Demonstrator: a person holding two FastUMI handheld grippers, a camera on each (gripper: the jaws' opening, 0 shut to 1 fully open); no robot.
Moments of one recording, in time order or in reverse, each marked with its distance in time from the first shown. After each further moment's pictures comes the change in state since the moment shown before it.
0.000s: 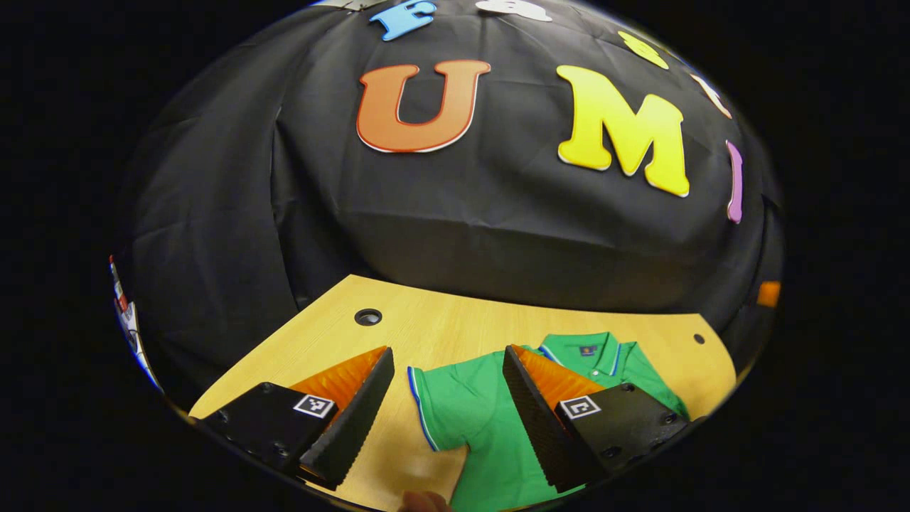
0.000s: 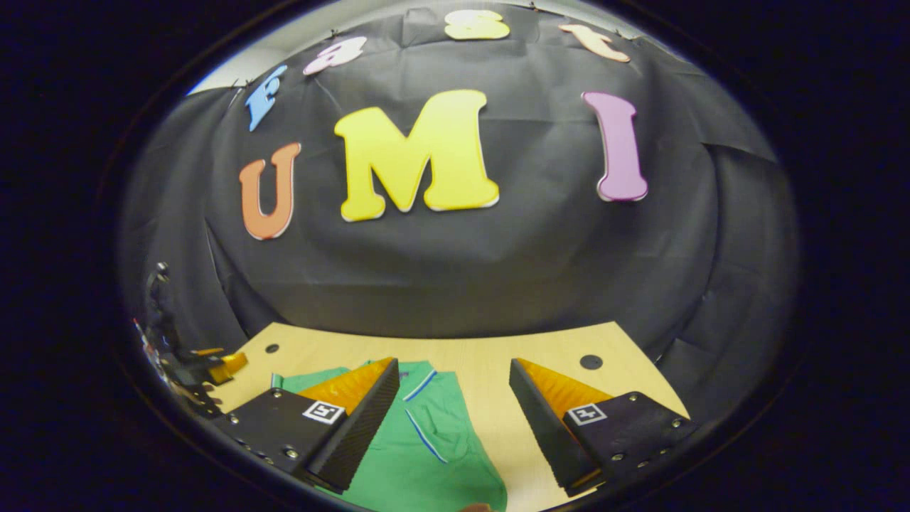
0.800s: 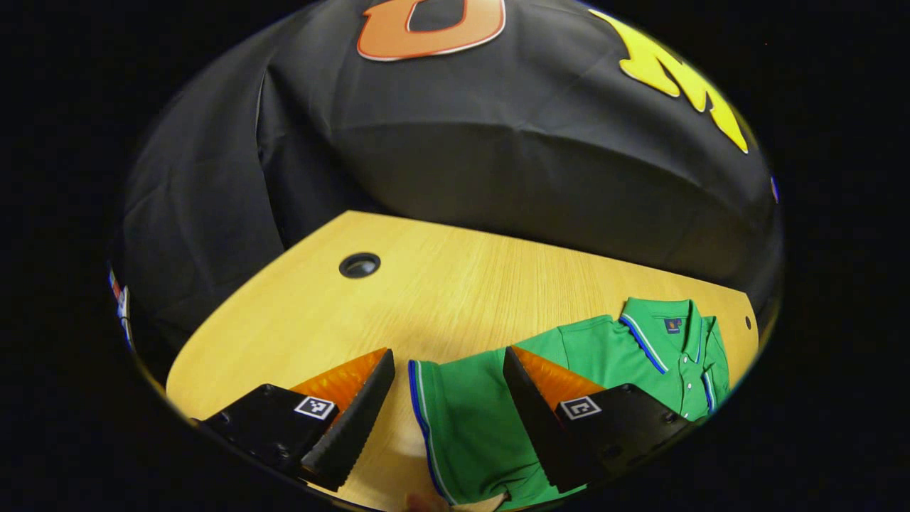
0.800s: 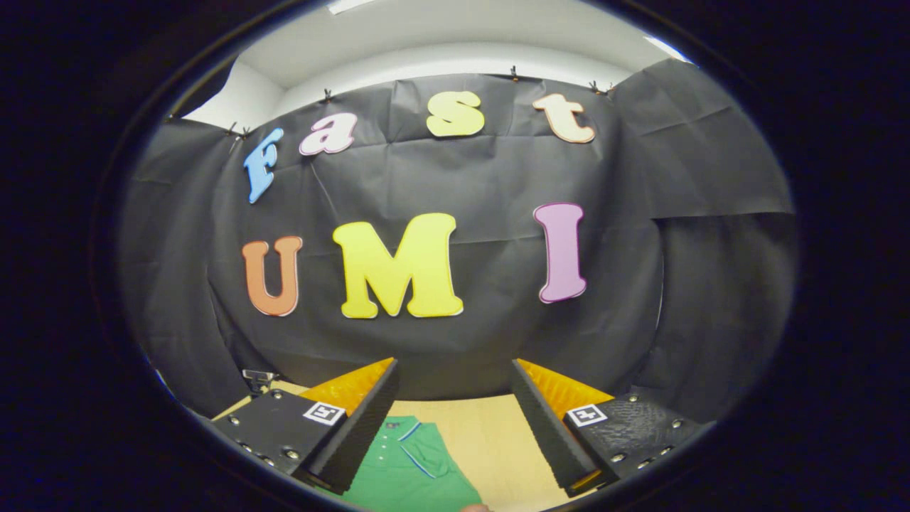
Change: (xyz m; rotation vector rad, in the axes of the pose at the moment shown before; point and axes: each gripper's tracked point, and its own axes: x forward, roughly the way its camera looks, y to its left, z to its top) left arm 0.116 0.020 -0.088 -0.089 0.256 0.067; right arm -0.140 -0.022 0.109 0.005 -0.253 -0.104
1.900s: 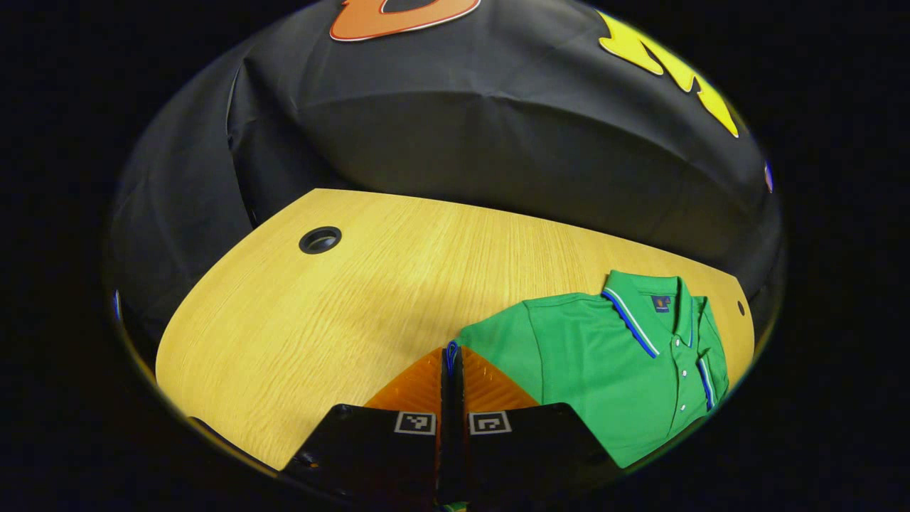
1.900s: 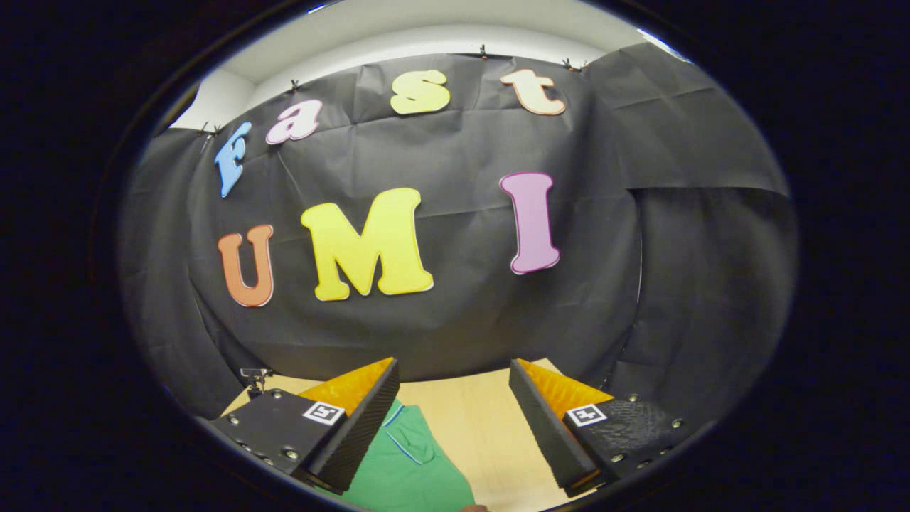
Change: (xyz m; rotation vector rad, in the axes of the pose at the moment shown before) left arm 0.002 -0.037 -0.016 0.044 0.053 -0.081; right arm 0.001 -0.035 -0.028 0.091 0.111 -0.062
